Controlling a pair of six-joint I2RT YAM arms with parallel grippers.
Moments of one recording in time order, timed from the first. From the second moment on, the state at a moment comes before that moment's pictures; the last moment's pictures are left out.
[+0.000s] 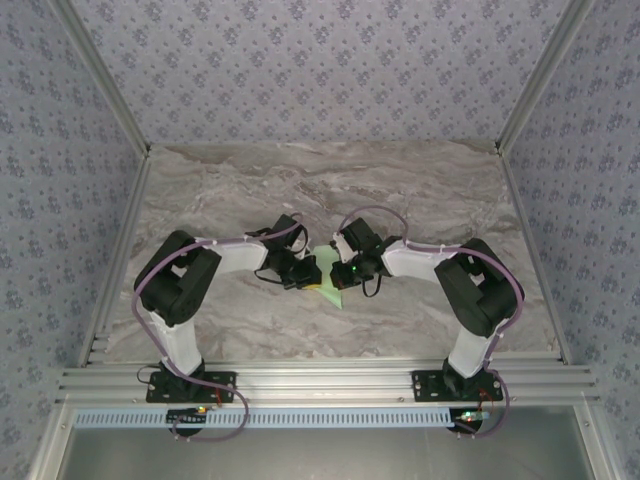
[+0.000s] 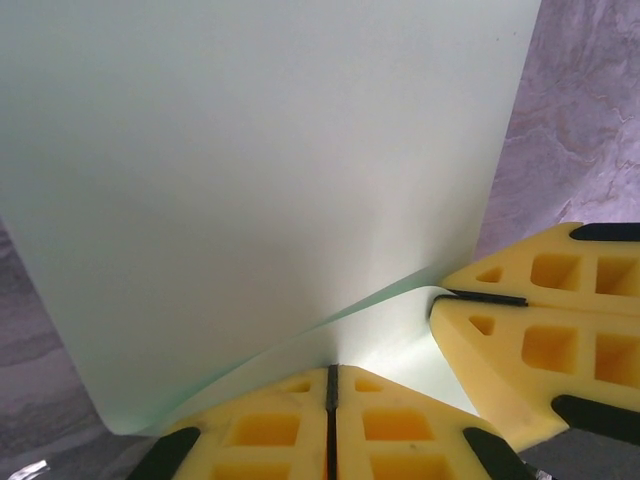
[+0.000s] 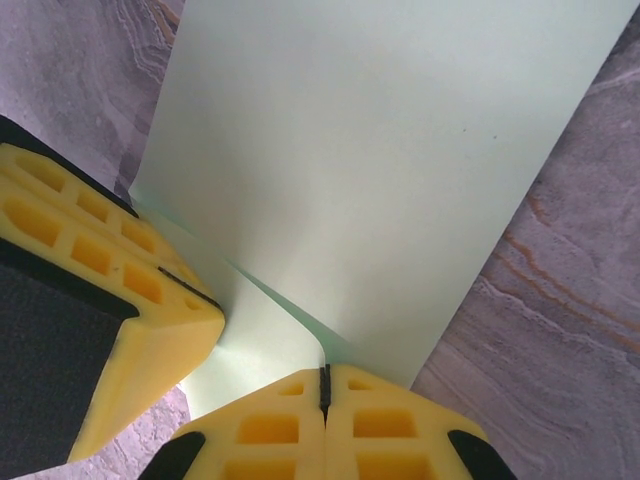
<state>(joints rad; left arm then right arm) -0.64 1.85 0.97 -0.28 0.56 -0.72 0.67 1.76 0.93 -0.30 -0.32 0.31</state>
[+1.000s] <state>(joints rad) -0.64 1.85 0.96 -0.25 0.56 -0.72 0.65 1.68 0.87 -0.40 -0.60 0.38</state>
